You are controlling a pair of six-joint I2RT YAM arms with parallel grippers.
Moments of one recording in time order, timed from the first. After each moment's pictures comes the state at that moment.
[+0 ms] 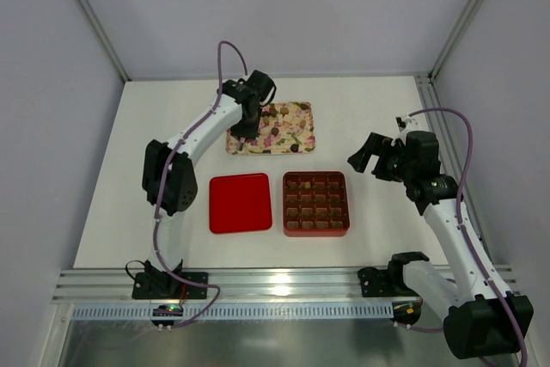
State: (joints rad) left arm -0.54 2.07 1.94 -1.11 -0.28 -0.31; right arm 0.08 0.90 0.77 -0.46 -0.27 0.41
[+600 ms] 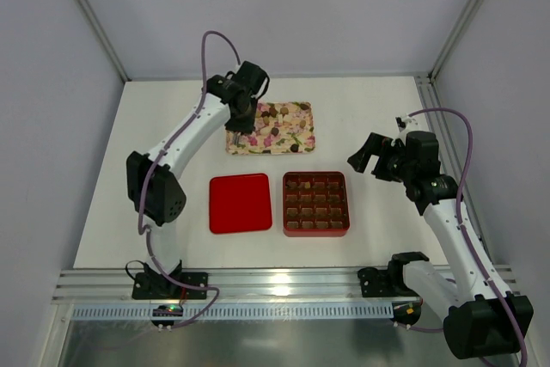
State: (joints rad) left arm -0.55 1.95 1.95 -1.13 -0.26 -0.31; right arm 0.08 0.90 0.77 -0.46 -0.27 0.41
